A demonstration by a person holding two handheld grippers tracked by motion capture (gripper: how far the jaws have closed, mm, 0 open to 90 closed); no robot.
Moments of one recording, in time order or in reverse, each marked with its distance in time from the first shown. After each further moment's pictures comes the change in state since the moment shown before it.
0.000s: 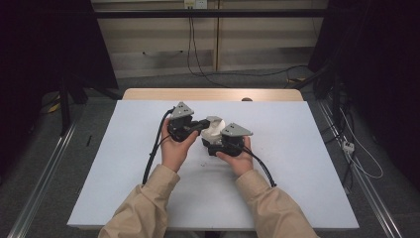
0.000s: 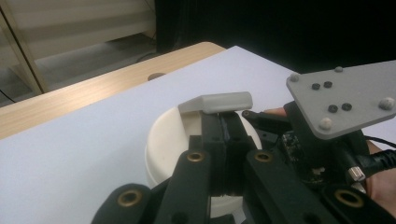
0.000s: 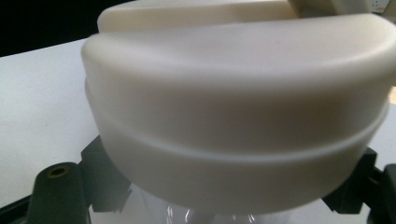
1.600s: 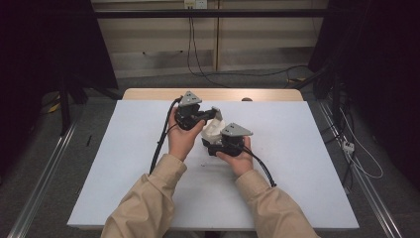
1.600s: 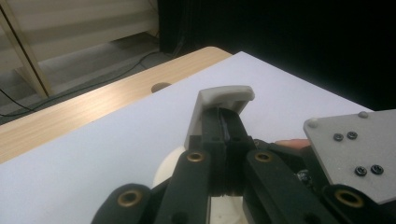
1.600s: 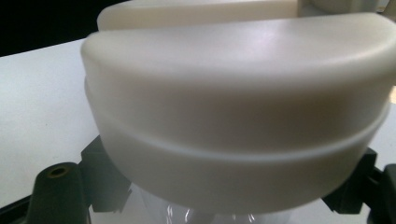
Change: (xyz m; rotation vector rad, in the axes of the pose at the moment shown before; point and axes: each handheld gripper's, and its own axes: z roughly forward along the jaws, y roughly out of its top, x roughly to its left) left arm 0.004 0.027 0.021 0.021 0.013 0.007; right arm 0.000 0.000 0.000 0.002 0.000 0.001
